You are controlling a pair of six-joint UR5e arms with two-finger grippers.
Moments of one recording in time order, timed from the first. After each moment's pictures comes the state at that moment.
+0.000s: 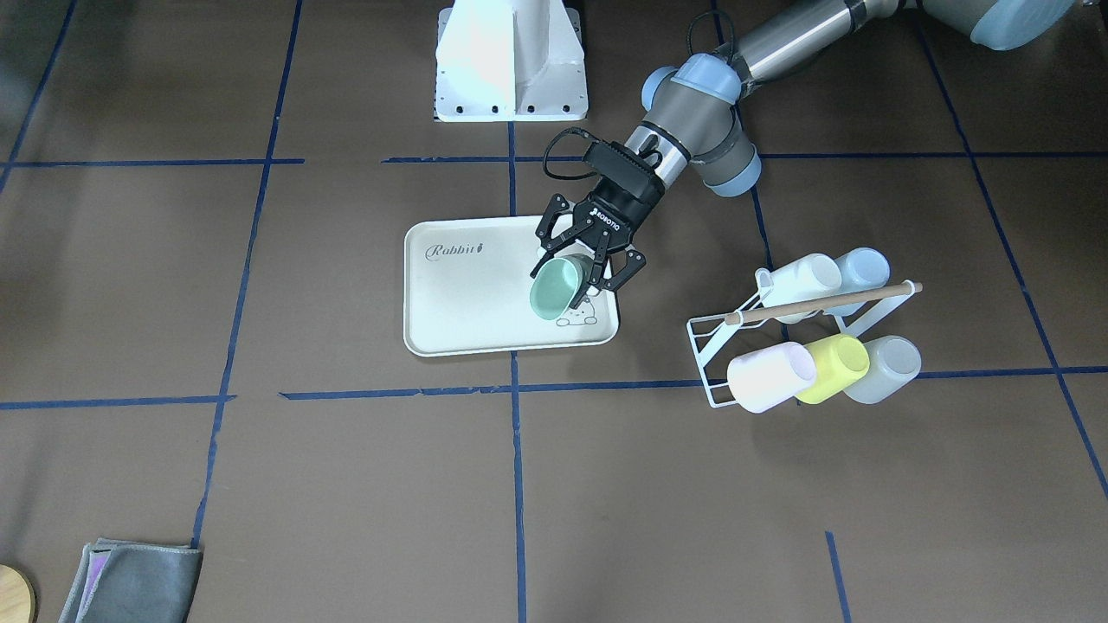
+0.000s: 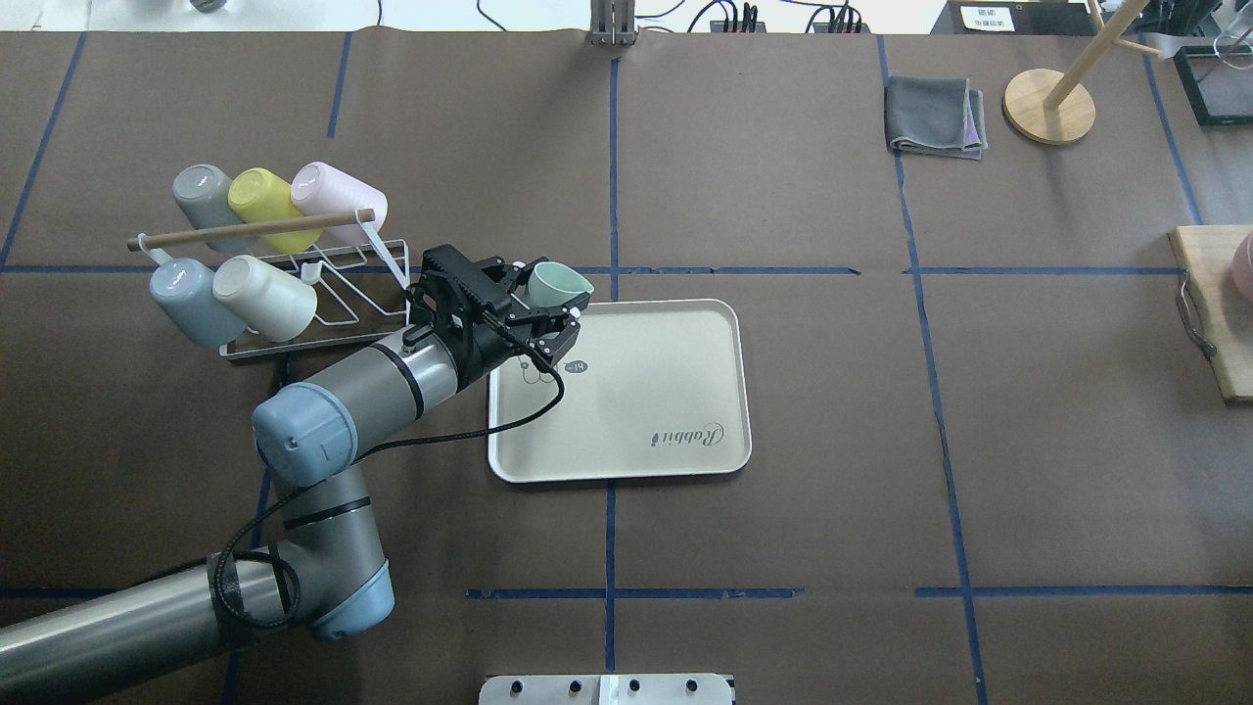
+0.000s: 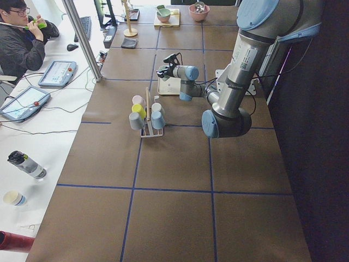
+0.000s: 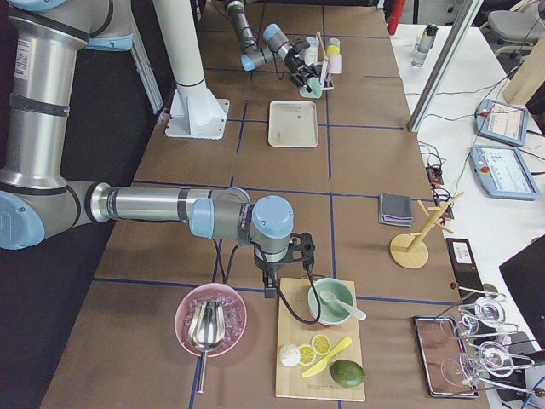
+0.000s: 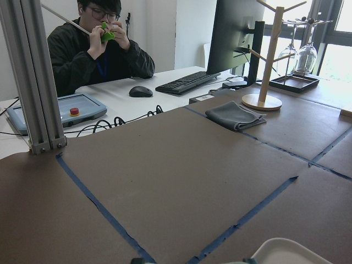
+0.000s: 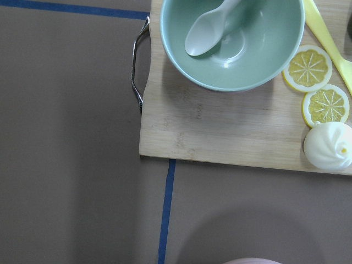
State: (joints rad) left arm -0.40 -2.10 -1.40 -2.95 -1.24 -0.52; right arm 1.59 -1.80 1.82 -1.66 2.34 -0.16
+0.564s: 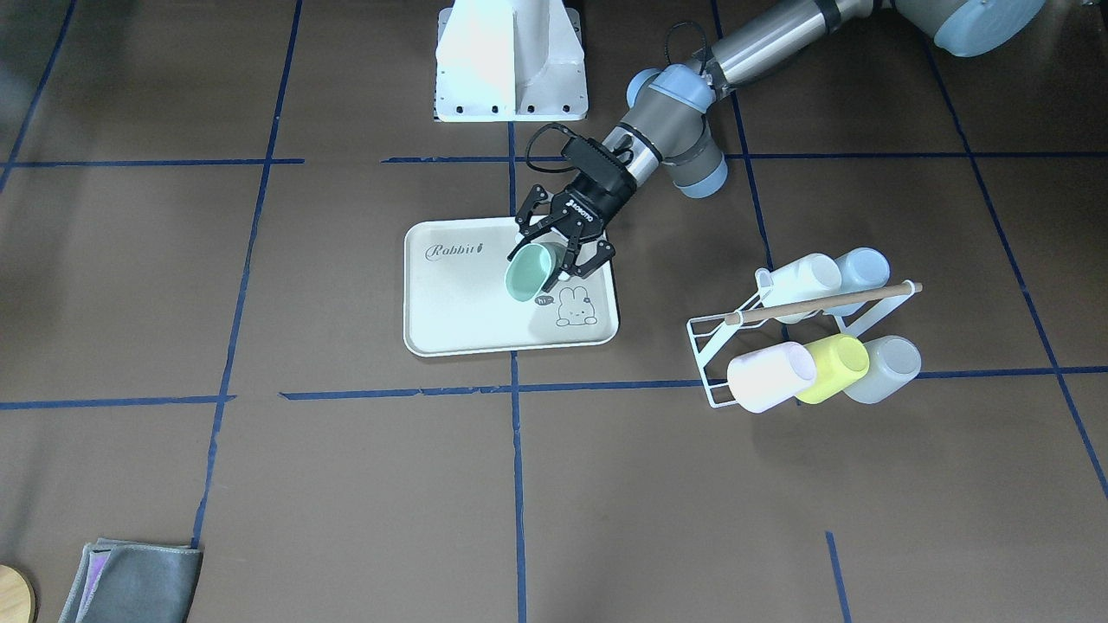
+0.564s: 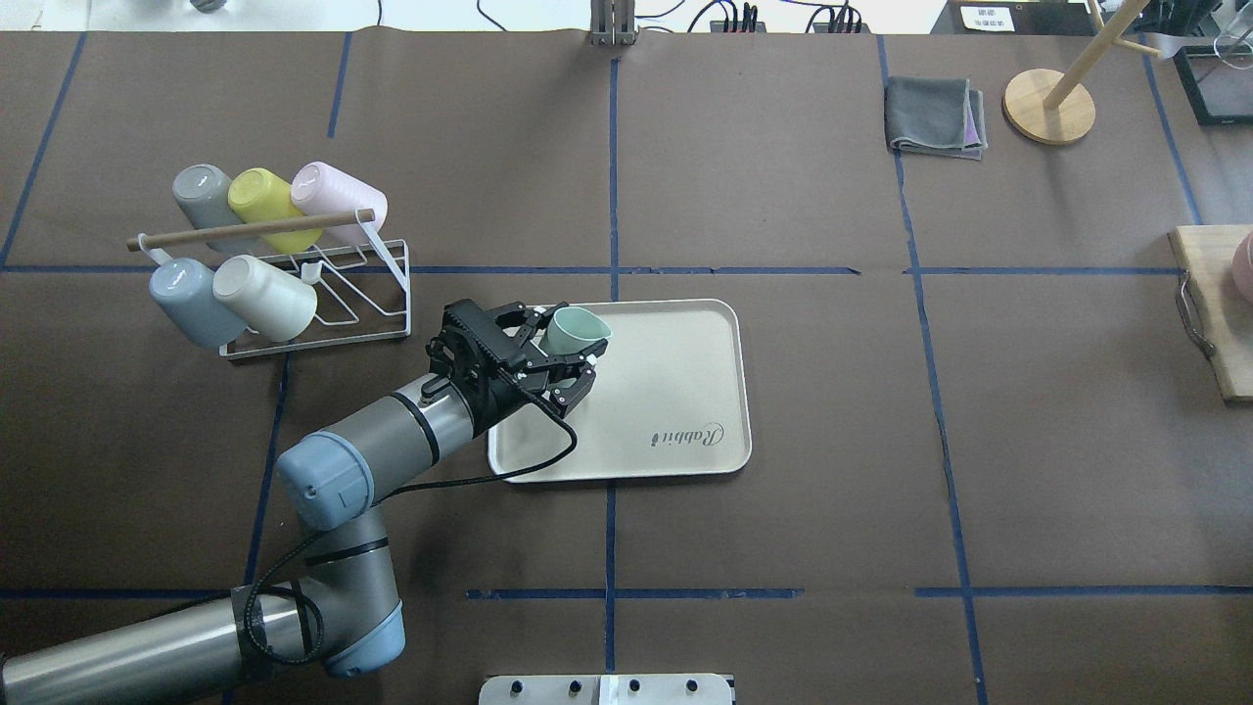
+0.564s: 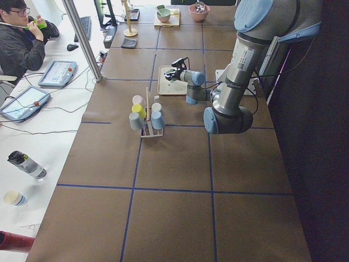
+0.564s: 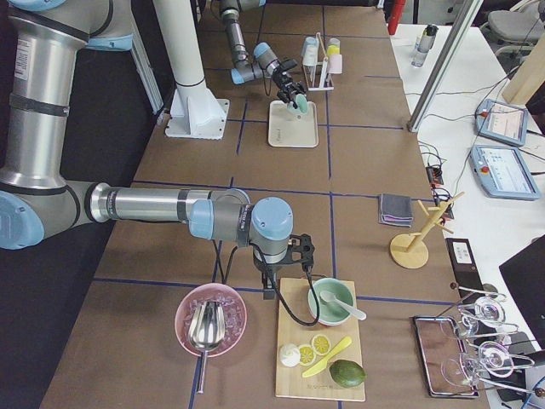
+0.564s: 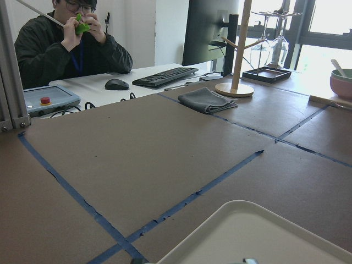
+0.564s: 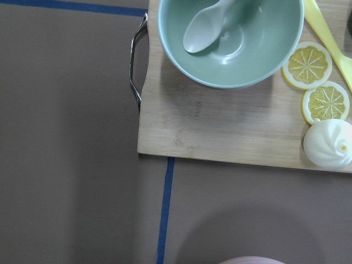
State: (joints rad) left arm -0.31 -2.17 -1.28 -3.06 -1.17 -0.49; right arm 1.59 -1.80 1.82 -1.66 2.34 -0.16
